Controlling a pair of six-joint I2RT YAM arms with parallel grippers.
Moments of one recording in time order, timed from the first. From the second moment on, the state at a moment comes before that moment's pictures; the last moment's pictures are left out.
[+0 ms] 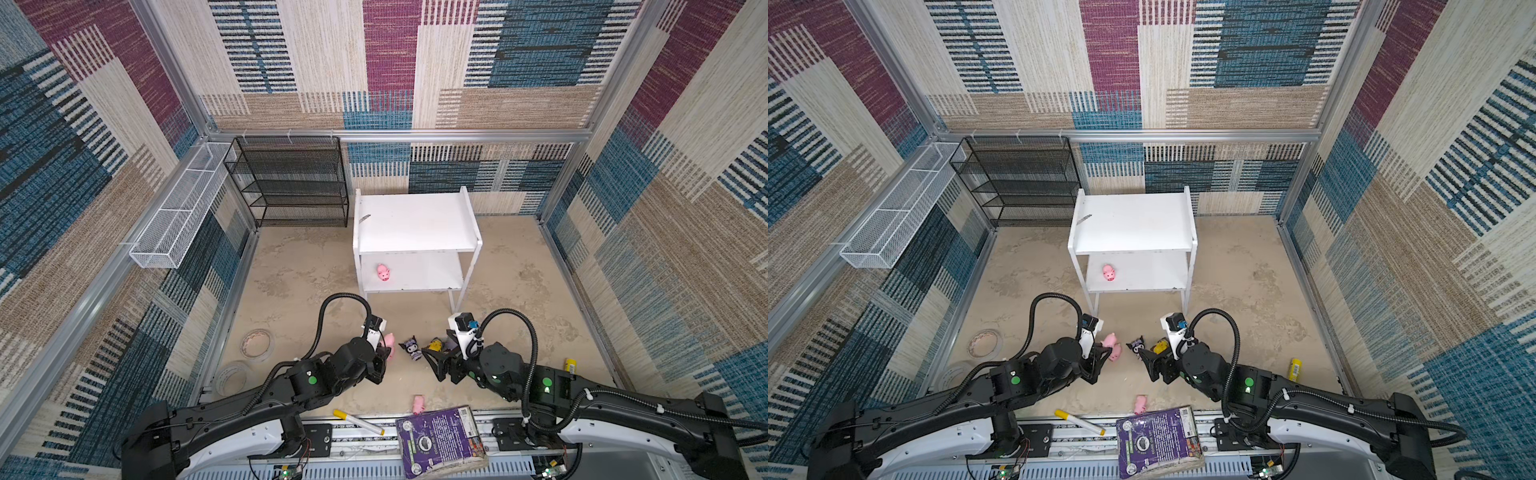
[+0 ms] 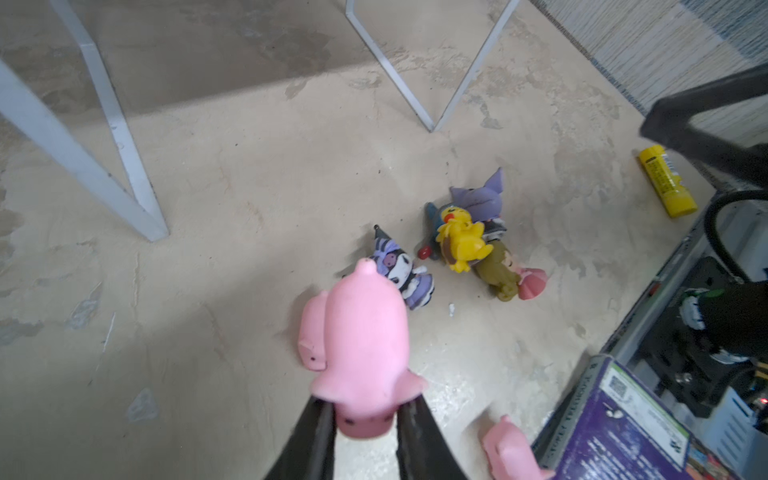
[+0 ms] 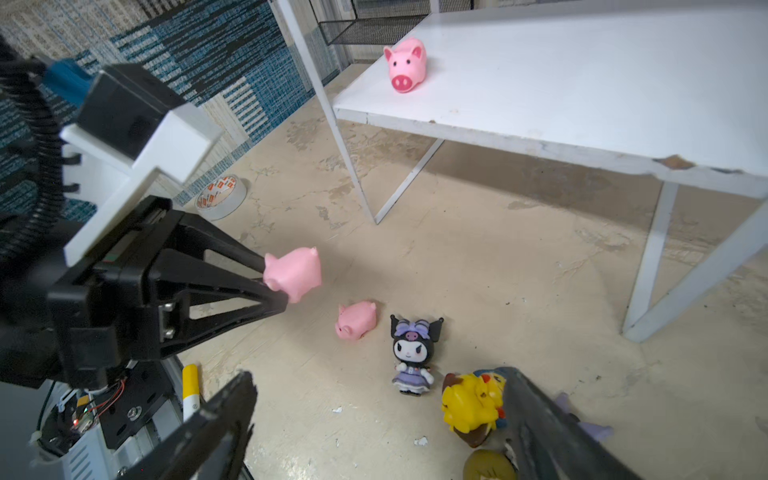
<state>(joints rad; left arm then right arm) -1.08 0.92 0.51 -0.23 -0.26 -0.49 1.20 0.72 0.45 -0.14 0.40 0.46</state>
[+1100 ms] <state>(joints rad) -1.08 1.33 0.89 -0.06 -0.49 -0.49 1.20 0.54 0.40 -0.25 0.43 0.52</state>
